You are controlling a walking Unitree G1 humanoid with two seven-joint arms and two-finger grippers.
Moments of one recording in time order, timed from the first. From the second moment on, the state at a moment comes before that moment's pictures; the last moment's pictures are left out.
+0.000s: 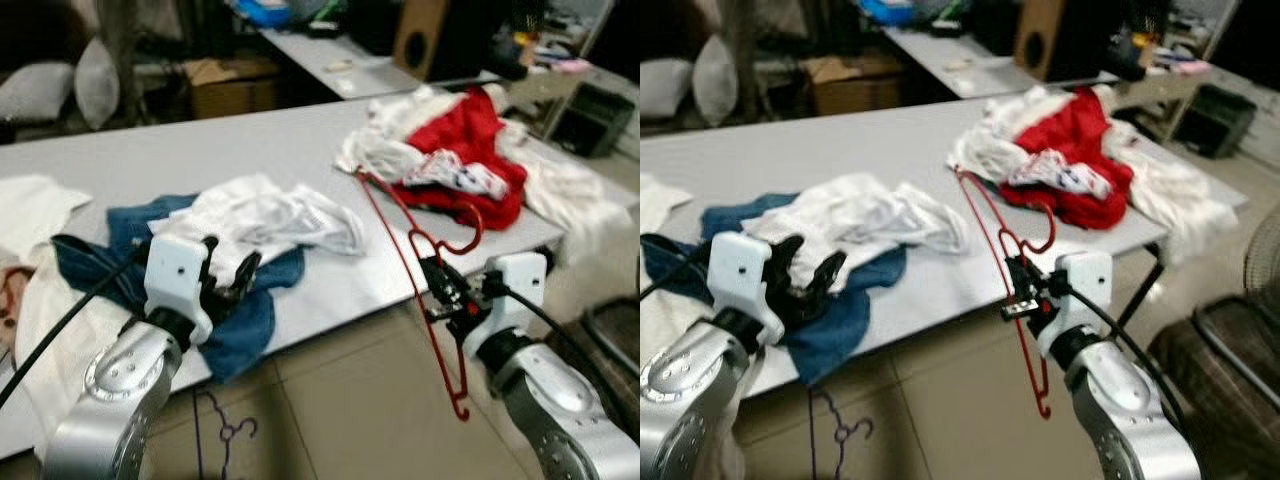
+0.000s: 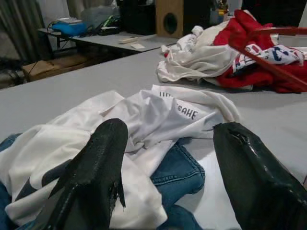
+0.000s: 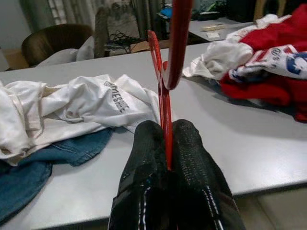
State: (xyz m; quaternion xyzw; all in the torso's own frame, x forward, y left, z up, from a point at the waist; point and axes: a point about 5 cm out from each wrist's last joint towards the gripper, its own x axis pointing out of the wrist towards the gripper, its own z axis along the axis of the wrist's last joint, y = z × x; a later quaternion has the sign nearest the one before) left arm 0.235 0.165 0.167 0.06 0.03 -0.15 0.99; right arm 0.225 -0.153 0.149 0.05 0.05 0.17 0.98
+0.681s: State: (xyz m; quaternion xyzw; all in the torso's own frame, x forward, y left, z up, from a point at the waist) left arm 0.240 0.168 0.168 0.07 0.03 -0.13 0.99; right arm 0.229 -0.157 0.152 0.04 0.05 0.18 0.98
